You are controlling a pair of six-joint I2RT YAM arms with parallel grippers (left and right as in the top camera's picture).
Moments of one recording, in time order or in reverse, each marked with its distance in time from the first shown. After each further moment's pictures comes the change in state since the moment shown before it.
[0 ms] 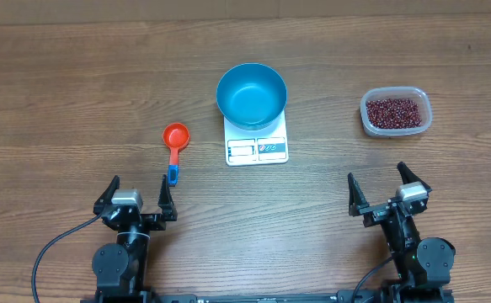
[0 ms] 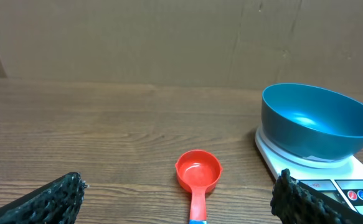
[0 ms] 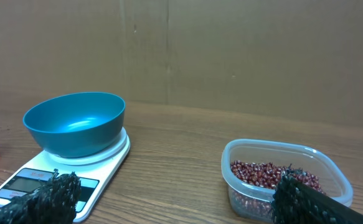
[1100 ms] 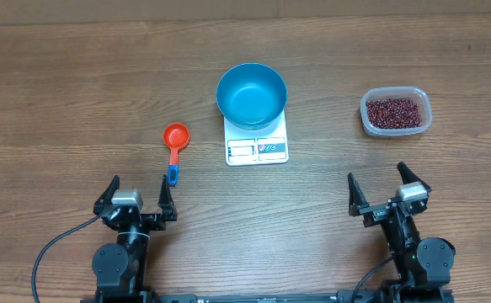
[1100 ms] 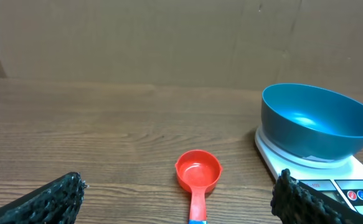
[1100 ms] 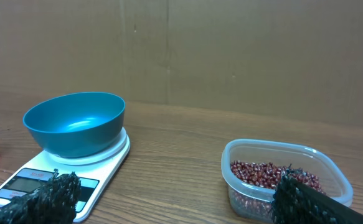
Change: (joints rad) left arm 0.000 0.000 0.000 0.000 0.000 -0.002; right arm 0.000 0.000 0.000 0.000 0.000 0.000
